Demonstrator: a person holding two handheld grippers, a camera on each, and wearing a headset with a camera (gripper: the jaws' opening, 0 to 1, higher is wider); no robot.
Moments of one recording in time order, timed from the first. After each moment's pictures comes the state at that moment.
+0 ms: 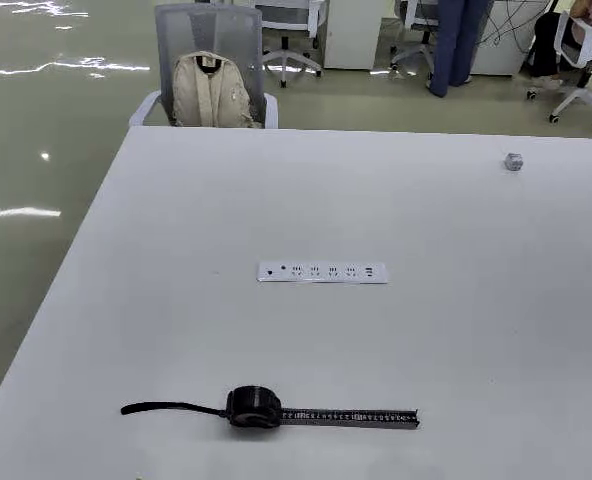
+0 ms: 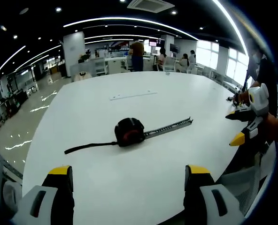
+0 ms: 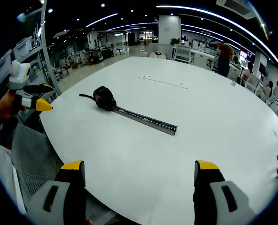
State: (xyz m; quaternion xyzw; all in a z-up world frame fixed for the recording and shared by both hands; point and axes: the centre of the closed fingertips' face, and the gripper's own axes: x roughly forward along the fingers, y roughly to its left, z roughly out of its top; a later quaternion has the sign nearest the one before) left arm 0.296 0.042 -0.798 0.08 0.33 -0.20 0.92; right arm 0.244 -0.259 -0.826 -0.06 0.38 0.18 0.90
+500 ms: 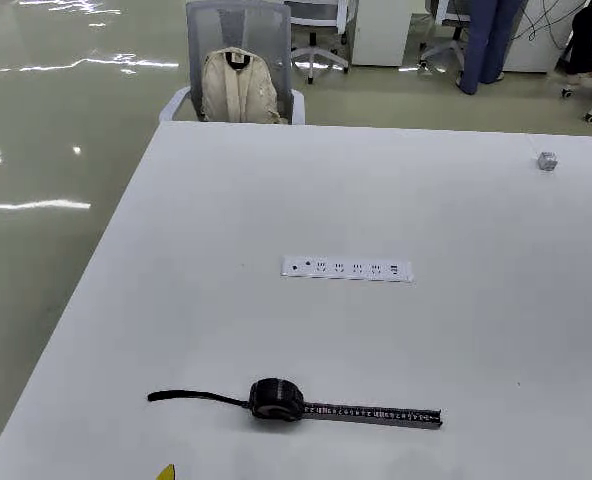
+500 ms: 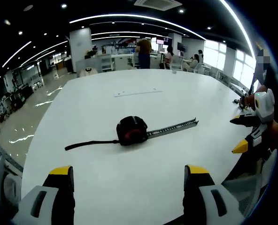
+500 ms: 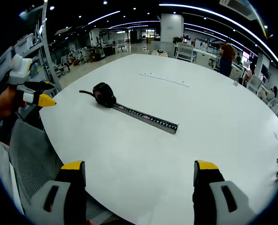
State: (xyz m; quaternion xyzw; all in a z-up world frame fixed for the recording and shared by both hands) left arm 0.304 0.039 -0.807 0.08 0.35 -0.17 0.92; right arm 0.250 -0.260 -0.836 -0.07 0.39 0.19 0.90
